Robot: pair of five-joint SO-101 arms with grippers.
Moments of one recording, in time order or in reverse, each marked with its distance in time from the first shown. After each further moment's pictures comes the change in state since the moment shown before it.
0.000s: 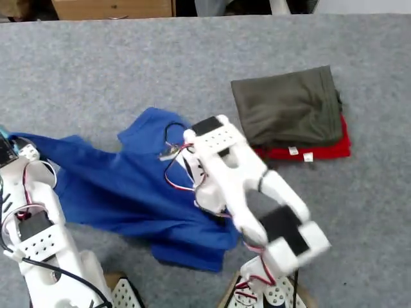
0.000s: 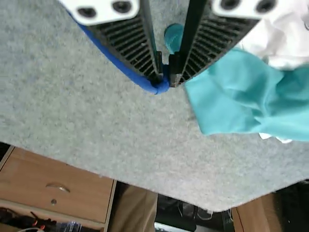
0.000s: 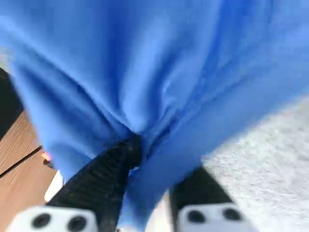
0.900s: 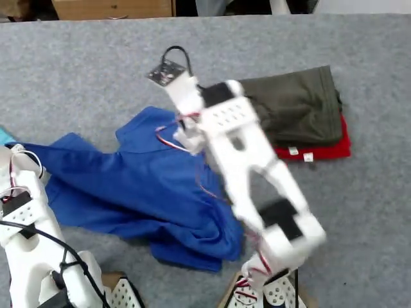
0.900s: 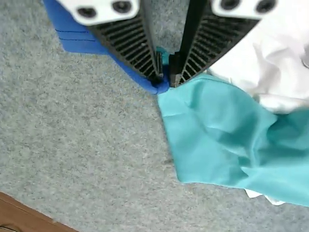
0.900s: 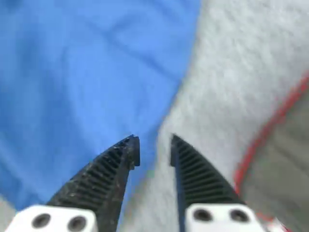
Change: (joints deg) left arm -4.6 23.6 -10.1 0.0 4.3; right arm 1.9 11.9 -29.9 -17.1 -8.1
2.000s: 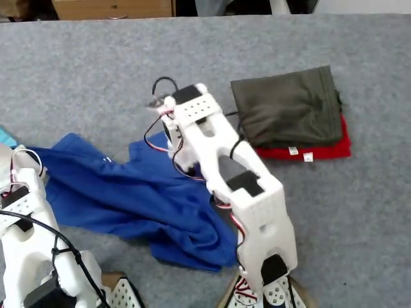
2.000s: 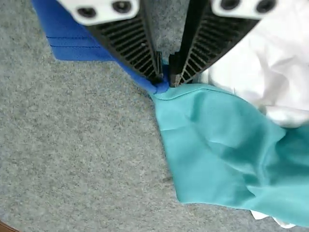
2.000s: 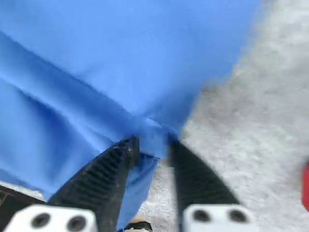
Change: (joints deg) left arm 0.0 6.9 -2.5 0.0 0.0; right arm -1.9 18.4 -12.1 15.7 -5.3
